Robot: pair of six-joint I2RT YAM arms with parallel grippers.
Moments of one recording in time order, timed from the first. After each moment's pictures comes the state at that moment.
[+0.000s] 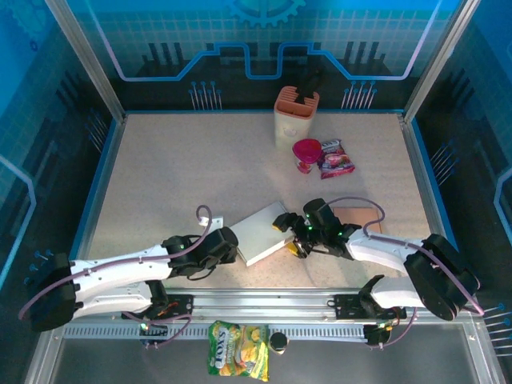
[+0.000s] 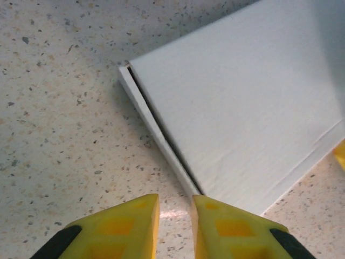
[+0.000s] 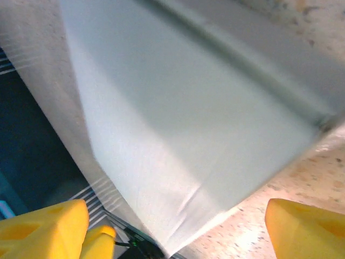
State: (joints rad) left arm -1.03 1.05 0.54 -0.50 -0.29 -1.13; right arm 0.67 1.29 0.45 0.04 -0.35 1.47
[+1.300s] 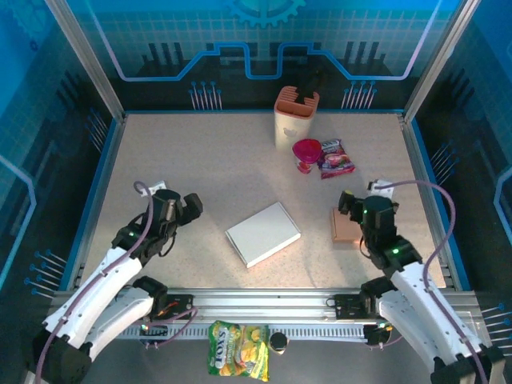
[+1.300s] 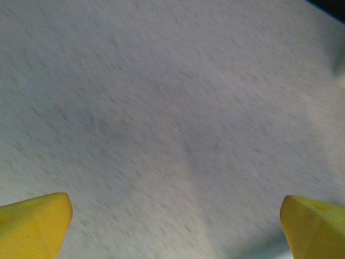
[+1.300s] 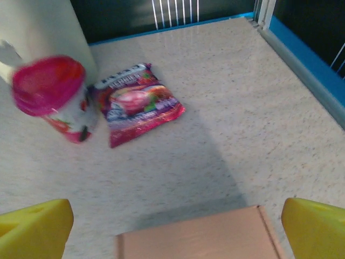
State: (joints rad) left arm -0.37 0.79 0.61 -0.58 -0.36 -0.72; right arm 0.30 0.64 0.43 -0.31 0.46 0.29
